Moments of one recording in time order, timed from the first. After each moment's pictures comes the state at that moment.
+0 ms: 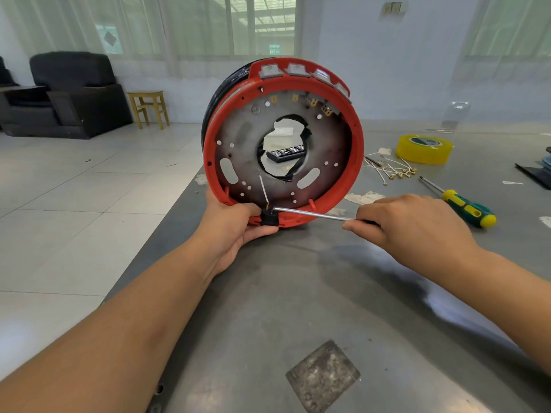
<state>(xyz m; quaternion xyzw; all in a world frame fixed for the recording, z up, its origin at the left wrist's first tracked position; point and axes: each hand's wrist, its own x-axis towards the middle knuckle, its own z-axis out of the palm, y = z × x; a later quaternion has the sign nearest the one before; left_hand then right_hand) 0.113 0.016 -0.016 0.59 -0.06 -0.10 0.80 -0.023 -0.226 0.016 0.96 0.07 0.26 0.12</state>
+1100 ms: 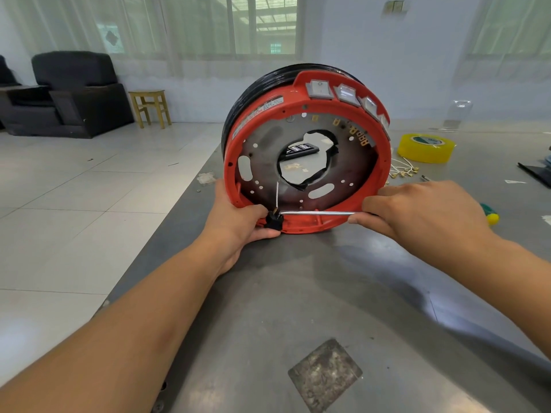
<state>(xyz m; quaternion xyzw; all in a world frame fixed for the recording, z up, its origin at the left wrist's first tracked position) 0.114 0.014 -0.022 0.63 -0.10 -0.08 0.77 -0.029 -0.228 0.035 0.93 0.09 0.26 0.23</state>
